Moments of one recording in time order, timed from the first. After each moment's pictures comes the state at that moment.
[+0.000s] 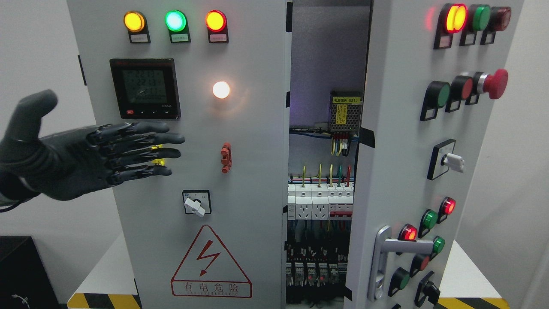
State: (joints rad) left arm -1.39 1.00 -1.00 -1.46 1.53 0.14 -0.94; right arm 0.13 0.12 -0.05 -0.12 0.00 0.02 0.03
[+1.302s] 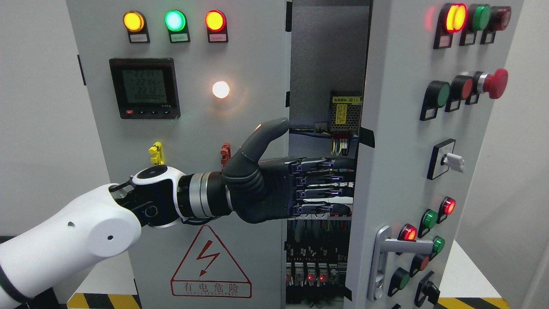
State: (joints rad) left arm -1.52 0.56 -1.28 -1.46 1.67 0.12 -0.70; right arm 0.13 0.12 -0.05 -0.12 0.00 0.02 0.03
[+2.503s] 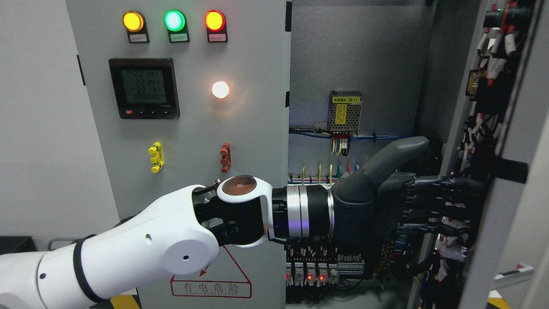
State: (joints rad) left arm -1.54 0.29 -1.24 -1.58 1.51 0.14 -0.31; right arm 0.13 0.12 -0.05 -0.12 0.00 0.02 0.03
